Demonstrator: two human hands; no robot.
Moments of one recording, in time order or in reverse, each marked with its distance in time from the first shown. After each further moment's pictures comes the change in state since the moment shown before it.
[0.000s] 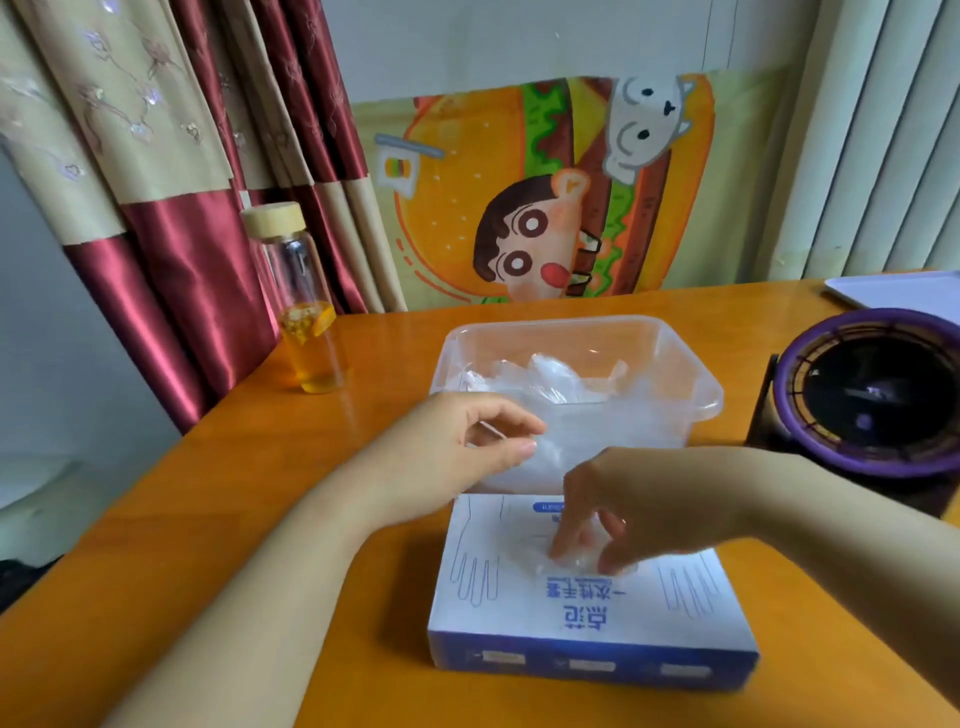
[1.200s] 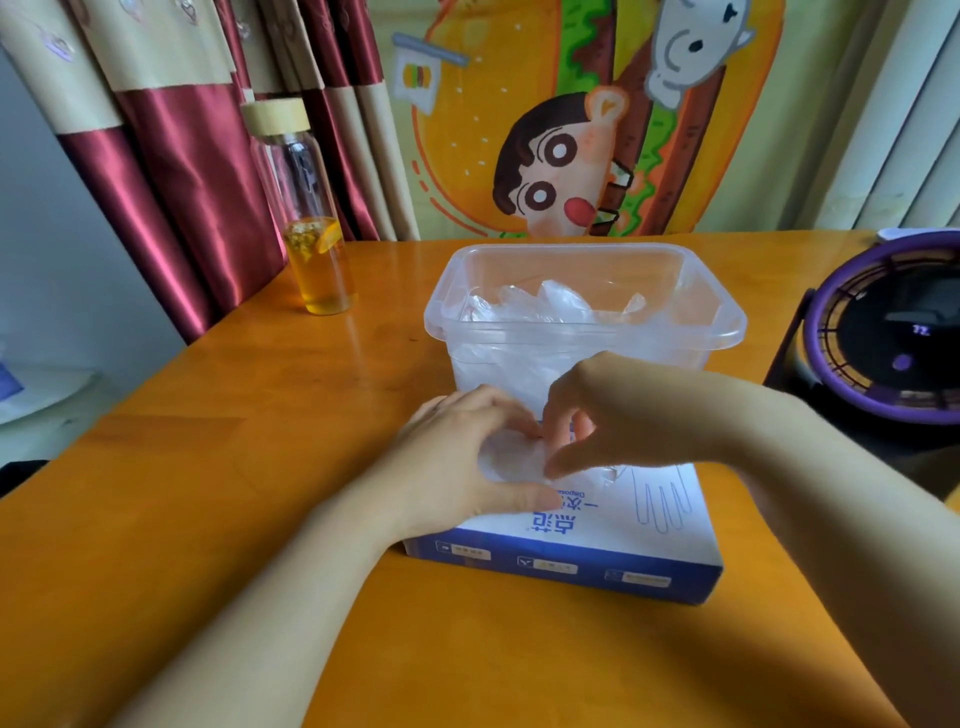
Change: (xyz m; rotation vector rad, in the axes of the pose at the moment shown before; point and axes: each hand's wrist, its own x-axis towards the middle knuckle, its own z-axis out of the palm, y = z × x) left_hand -0.019 -0.036 0.057 0.346 -0.002 -0.140; right_hand 0.011 0.004 0.011 0.049 0.203 0.060
